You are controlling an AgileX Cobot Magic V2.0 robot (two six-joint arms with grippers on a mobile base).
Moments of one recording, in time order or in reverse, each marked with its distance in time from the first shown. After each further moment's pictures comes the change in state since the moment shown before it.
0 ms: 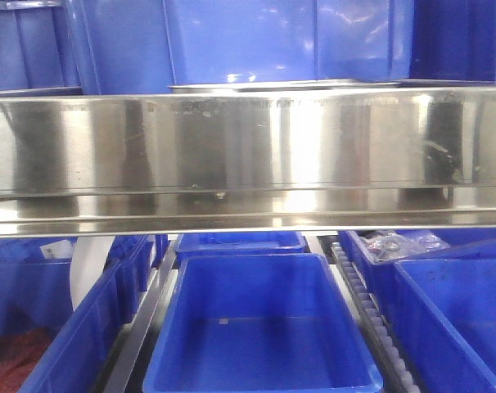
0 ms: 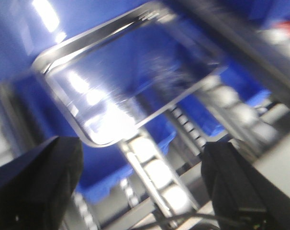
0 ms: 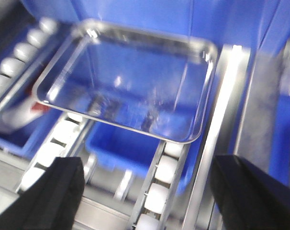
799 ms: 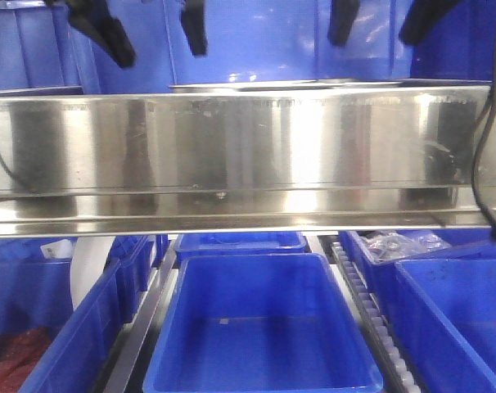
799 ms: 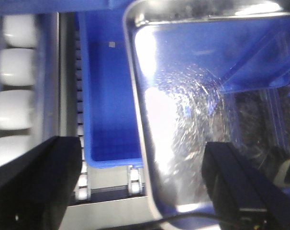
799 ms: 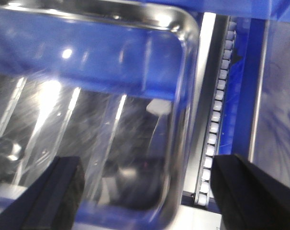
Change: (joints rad) left arm 0.051 0.330 -0.079 0.165 -0.070 -0.417; right arm -0.038 0.461 -0.230 -0.089 0.014 0.062
